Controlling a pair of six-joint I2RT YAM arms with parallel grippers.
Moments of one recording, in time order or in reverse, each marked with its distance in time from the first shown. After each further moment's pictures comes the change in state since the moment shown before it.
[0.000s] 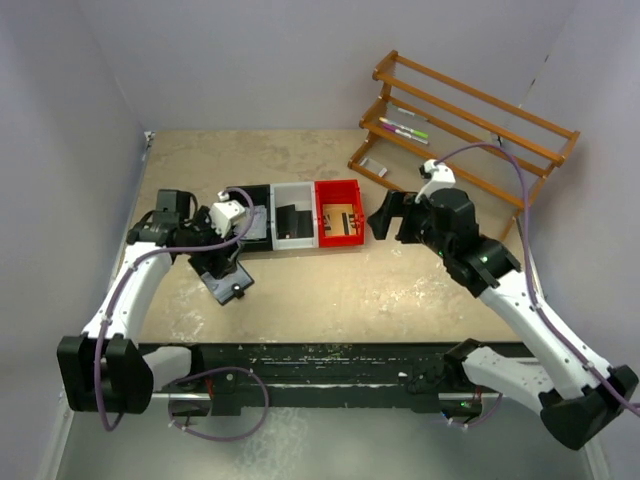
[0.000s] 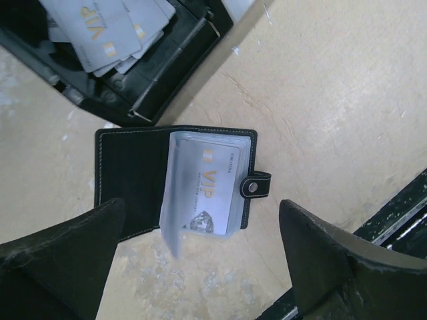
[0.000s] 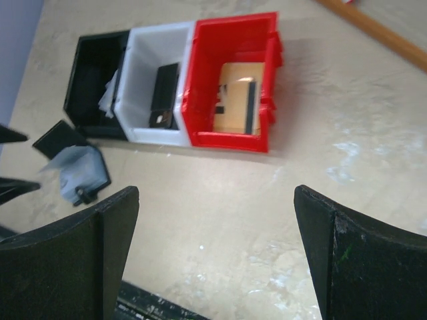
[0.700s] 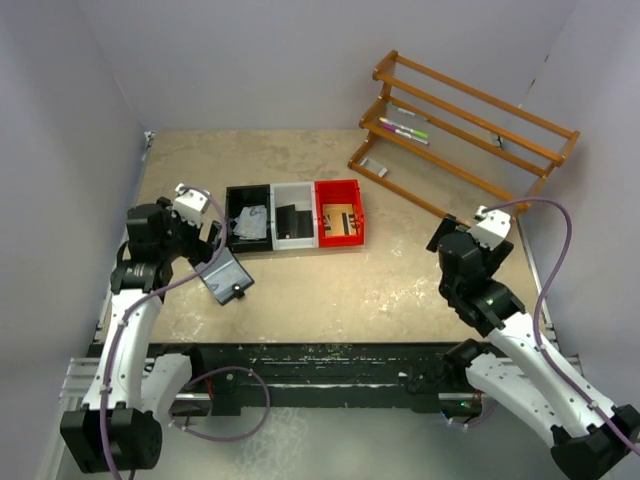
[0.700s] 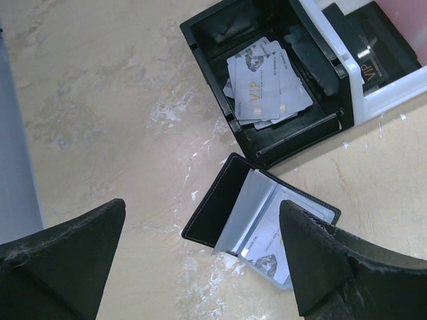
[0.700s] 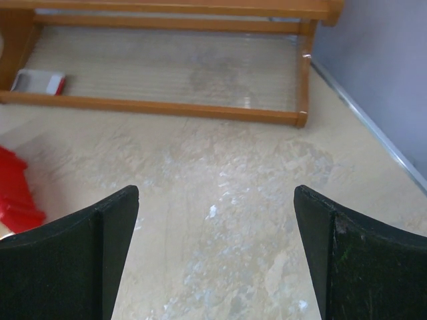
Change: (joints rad) left arm 0.111 -0.313 -0.126 0.320 -0.173 -0.241; right arm -0.005 -0.314 -0.347 -0.017 0.854 0.020
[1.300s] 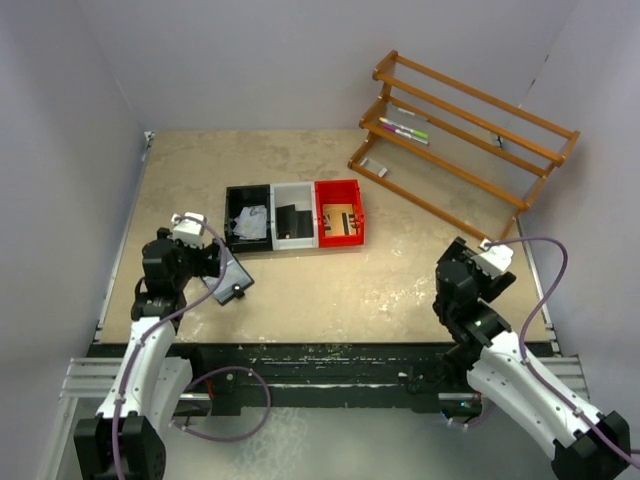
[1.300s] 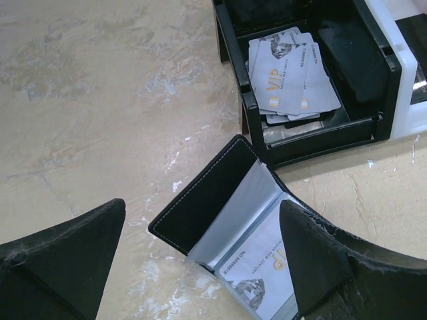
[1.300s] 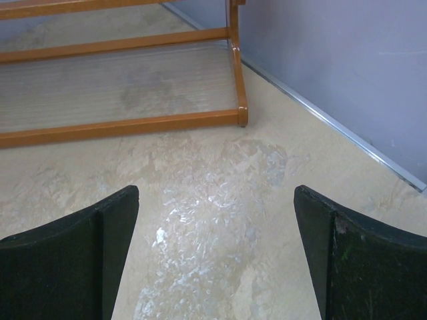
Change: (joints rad) left arm 0.001 -0.151 -0.408 0.405 -0.108 -0.205; right arm 0.000 -0.108 -0.323 0.263 0.288 0.016
